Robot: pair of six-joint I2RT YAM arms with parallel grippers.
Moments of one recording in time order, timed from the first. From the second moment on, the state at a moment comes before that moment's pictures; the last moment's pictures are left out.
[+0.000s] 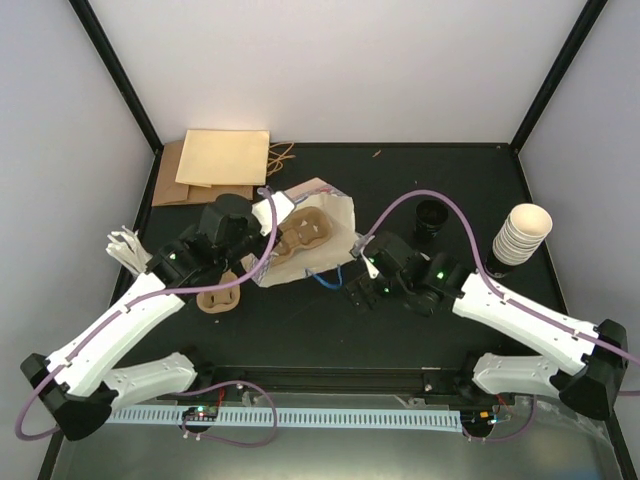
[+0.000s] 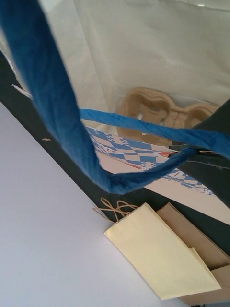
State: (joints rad) left arm -0.71 1.03 1.13 -0.60 -0.23 0.30; right arm 0.96 1.17 1.05 -0.84 0.06 0.32
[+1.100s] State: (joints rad) left arm -0.73 1.07 1.29 -0.71 -0.09 0.13; right arm 0.98 0.89 1.00 -0.87 0.19 0.35
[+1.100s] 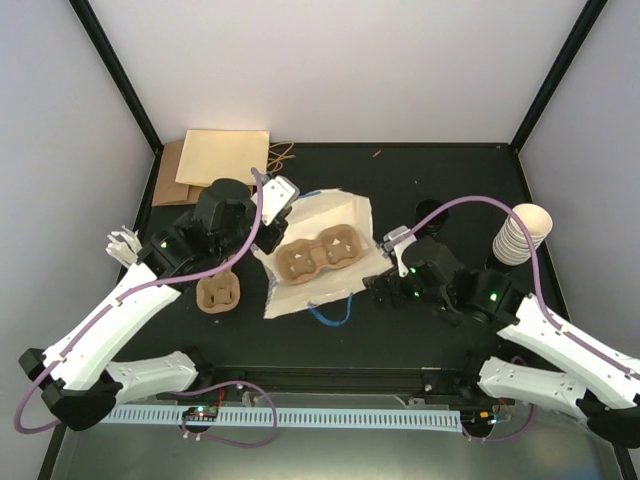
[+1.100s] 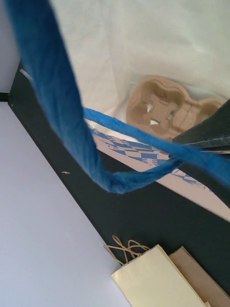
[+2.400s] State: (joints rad) left arm -0.71 1.07 1.33 -0.76 -0.04 0.12; right arm 1.11 1.40 1.50 -0.97 0.10 -0.04
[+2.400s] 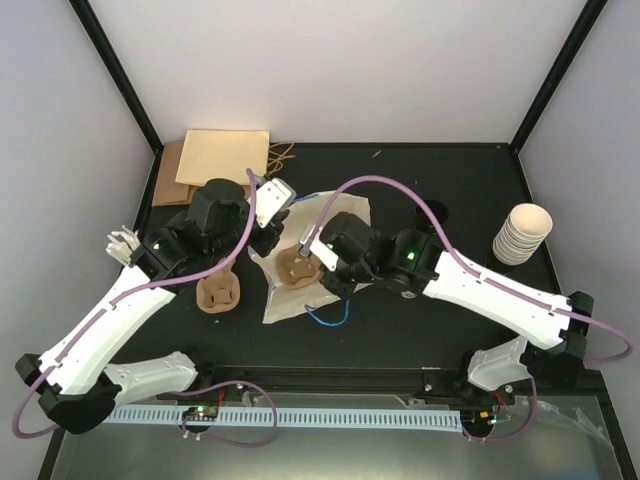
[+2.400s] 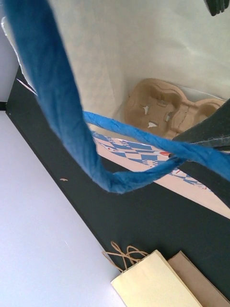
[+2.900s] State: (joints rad) left arm -0.71 1.04 1.30 -0.75 0.00 0.17; right arm 1.26 1.48 1.33 -0.95 0.23 -0.02
